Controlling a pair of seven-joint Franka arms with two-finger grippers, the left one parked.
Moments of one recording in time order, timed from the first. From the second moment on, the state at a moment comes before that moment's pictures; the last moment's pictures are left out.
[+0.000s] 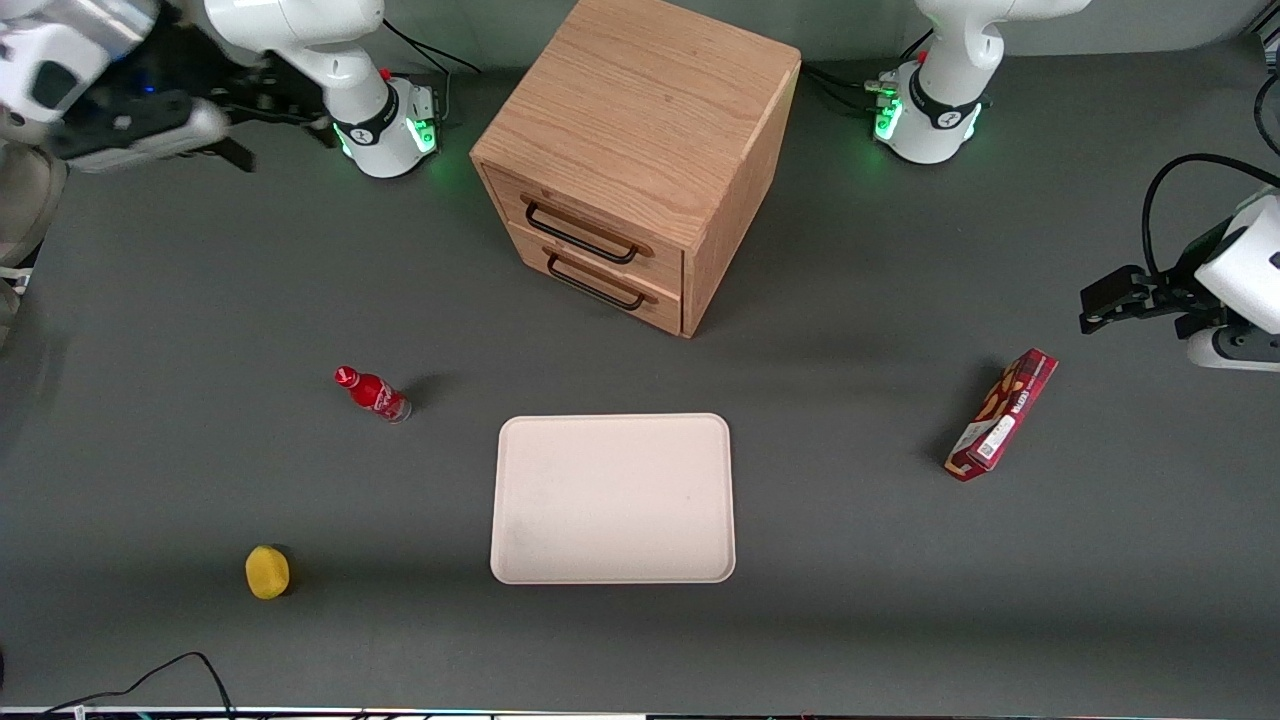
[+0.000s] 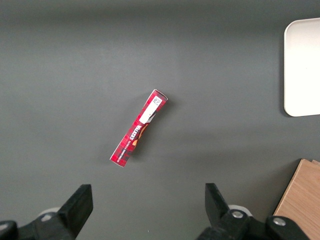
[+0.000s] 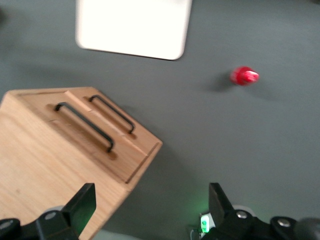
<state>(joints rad) 0.08 -0.10 0.25 -1.51 0.24 1.36 0.16</state>
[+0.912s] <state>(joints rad) 0.09 0.27 0.52 -1.64 0.29 1.83 -0.19</state>
